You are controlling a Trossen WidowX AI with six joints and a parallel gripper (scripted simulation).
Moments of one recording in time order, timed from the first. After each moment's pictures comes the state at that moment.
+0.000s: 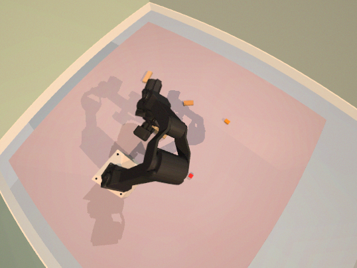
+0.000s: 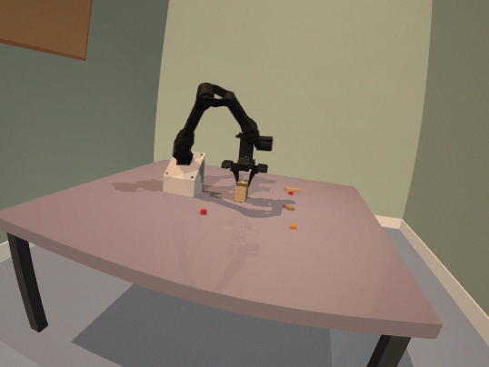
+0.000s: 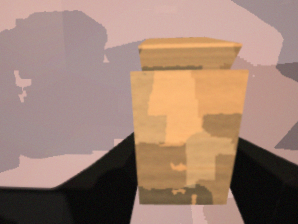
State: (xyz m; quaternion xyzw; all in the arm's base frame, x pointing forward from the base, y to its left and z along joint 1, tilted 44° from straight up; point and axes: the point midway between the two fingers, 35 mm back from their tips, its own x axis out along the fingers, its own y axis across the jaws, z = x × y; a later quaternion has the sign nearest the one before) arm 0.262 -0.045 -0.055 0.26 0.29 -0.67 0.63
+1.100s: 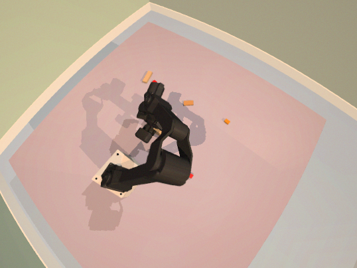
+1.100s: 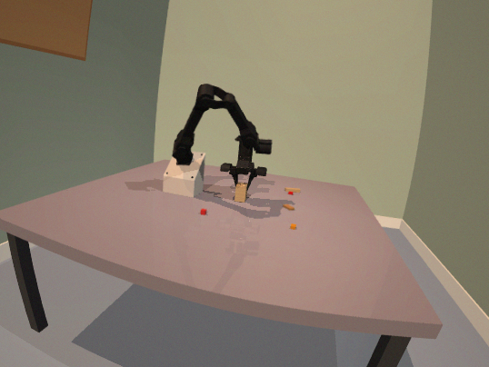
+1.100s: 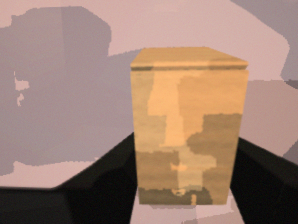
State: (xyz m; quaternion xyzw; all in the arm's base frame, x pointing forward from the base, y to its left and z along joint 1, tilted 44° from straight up) arm 0.259 -0.058 -0.060 0.26 0.29 -0.67 0.63
